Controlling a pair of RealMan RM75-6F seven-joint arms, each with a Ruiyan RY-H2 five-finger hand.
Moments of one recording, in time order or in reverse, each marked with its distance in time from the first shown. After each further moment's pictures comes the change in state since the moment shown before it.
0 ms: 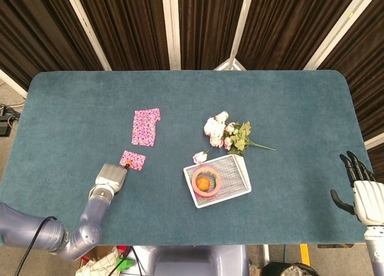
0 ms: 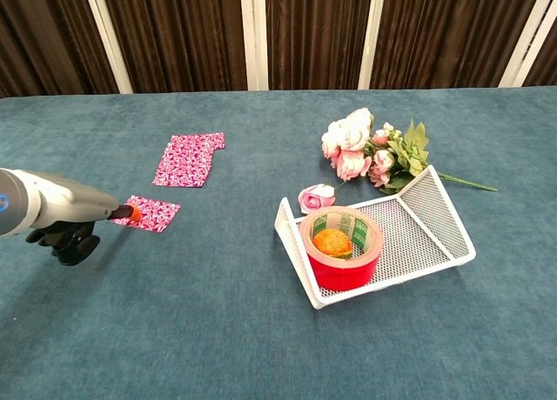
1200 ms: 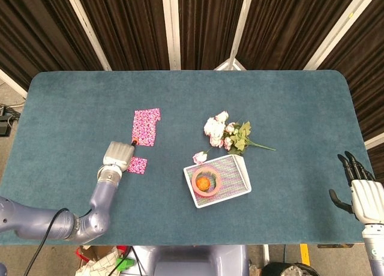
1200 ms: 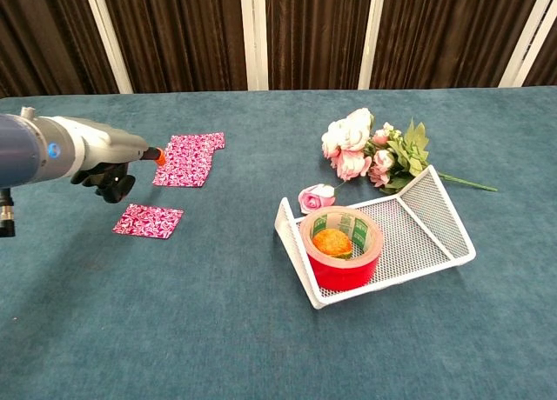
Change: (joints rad) left arm -0.013 -0.079 -0.085 0.220 0.158 0.006 -0.074; right arm 0.011 -0.009 0.002 0.004 0.020 -0.031 -0.021
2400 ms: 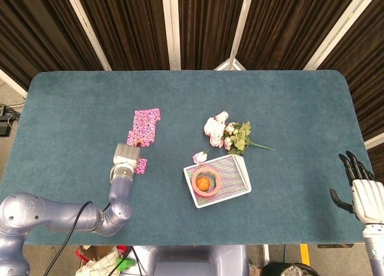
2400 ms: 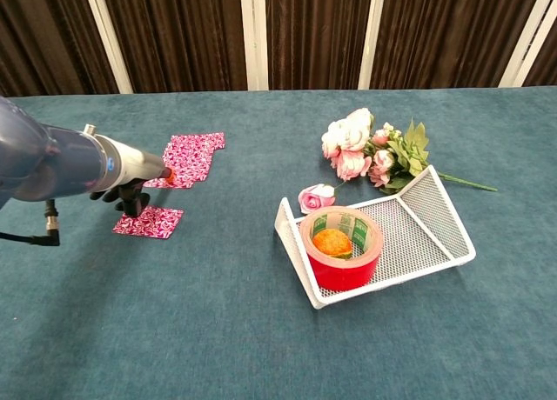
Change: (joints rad) left arm -0.080 -0.137 -0.080 0.170 -0.276 0.015 0.207; right arm -0.003 0.000 0.003 0.003 0.002 0.006 0.012
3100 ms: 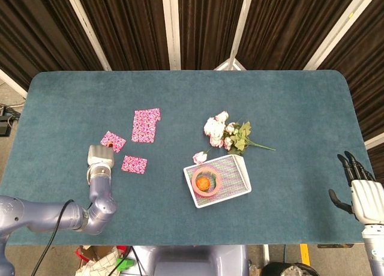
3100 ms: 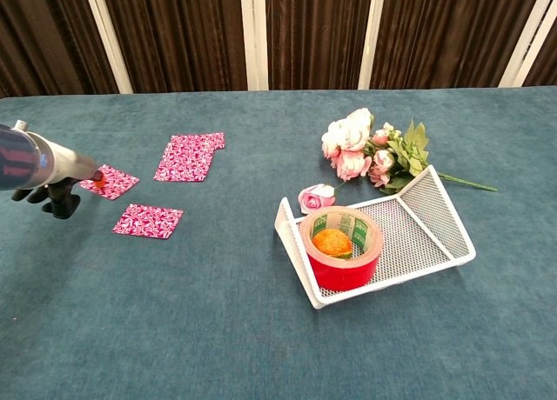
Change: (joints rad) left arm 0.090 0.089 0.009 -0.010 -0.075 0.037 0.080; right arm 0.001 0.001 -0.004 -0.005 -0.012 0.002 0.001
